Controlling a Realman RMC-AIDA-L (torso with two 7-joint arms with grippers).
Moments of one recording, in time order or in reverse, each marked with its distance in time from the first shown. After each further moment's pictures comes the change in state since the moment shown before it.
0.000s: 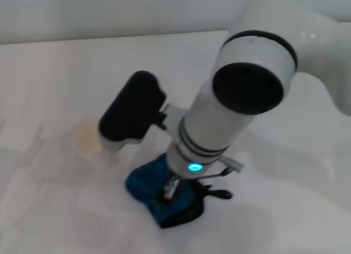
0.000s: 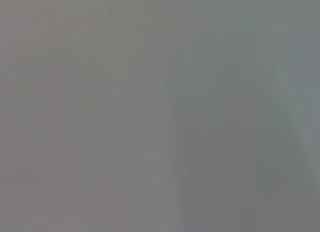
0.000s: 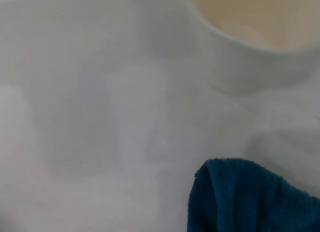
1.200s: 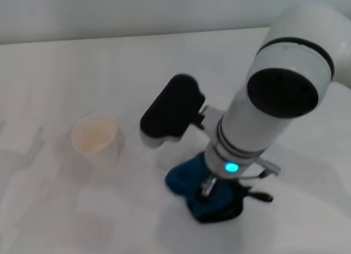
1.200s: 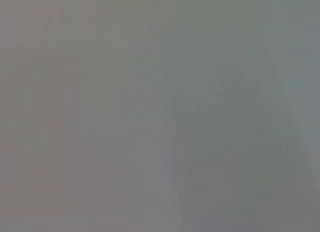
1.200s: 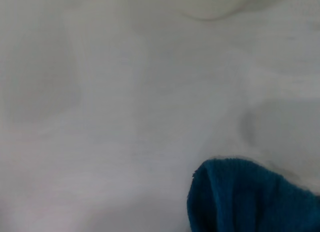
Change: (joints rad) left arm 0.006 -0.001 0.000 0.000 0.002 0.005 0.000; right arm -0.150 -0.002 0.082 -0.085 -0.141 0.141 0.011
